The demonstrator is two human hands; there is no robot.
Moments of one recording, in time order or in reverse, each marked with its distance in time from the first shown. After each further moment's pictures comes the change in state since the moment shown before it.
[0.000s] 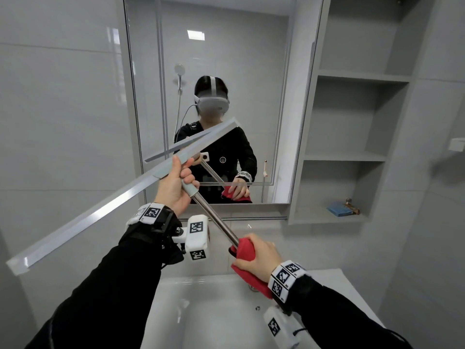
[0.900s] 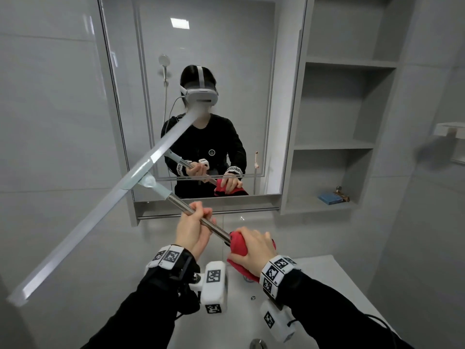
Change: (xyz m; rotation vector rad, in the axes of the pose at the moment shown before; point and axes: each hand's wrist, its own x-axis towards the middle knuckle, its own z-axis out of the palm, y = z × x) left_hand -0.046 -0.092 -0.020 0.044 0.266 -0.168; right_hand 0.004 0.006 0.010 -0.261 0.131 -0.137
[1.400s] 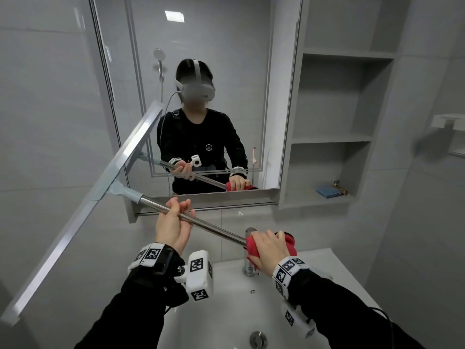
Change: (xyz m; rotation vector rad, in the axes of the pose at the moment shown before) left_hand 0.017 0.020 -0.026 -0.117 0.101 0.080; right_hand -0.010 0.037 0.010 -0.359 -0.057 -0.020
